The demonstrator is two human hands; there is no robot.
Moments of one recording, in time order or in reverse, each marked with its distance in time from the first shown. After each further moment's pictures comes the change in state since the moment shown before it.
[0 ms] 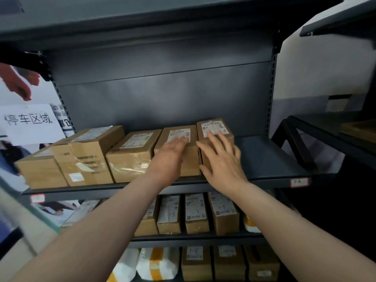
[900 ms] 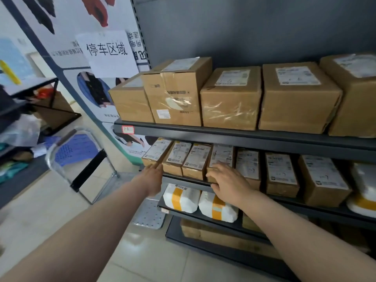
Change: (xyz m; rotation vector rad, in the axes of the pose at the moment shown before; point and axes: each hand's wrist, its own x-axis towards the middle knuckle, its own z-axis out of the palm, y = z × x) left_hand -0.249 -0.230 0.012 0.261 -0.779 -0.652; right_hand -0.058 -0.181 0.196 0.278 -0.620 -0.234
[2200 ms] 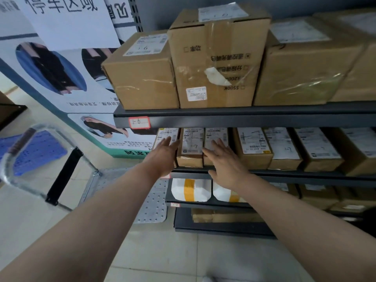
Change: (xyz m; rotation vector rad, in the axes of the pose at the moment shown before) left_hand 0.115 -0.084 0.019 -0.190 0.045 0.267; right_hand 0.112 -0.059 0.088 -0.067 -0.073 0.291
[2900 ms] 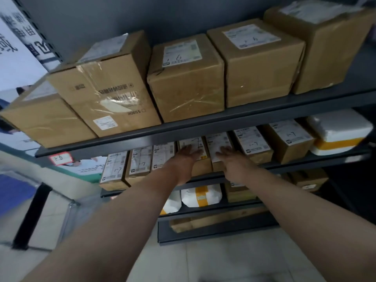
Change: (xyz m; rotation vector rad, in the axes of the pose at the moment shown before) left_hand 0.040 0.202 0.022 0.135 -0.177 0.410; right_hand -0.084 0.164 -0.054 0.078 -0.166 0.266
